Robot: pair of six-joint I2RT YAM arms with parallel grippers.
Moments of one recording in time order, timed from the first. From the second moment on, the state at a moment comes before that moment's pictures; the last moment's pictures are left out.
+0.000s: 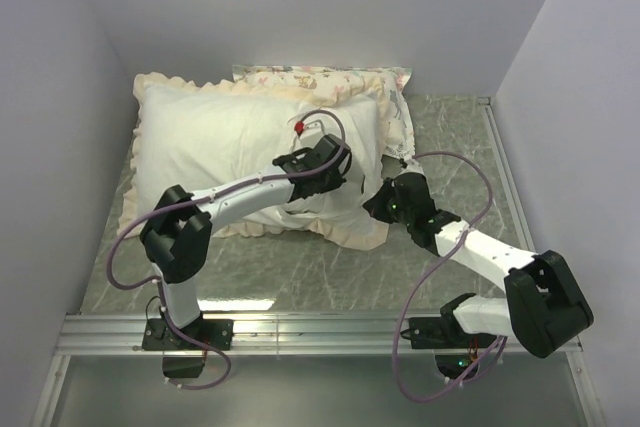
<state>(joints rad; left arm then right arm) -0.84 1.83 1.43 -0.41 -0.40 -1.01 0.48 1.25 0.56 0.08 0.01 0.72</state>
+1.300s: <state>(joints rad) -0.41 1.72 1.68 -0.64 0.14 -1.01 0.55 1.22 0.44 0.37 0.04 0.80</state>
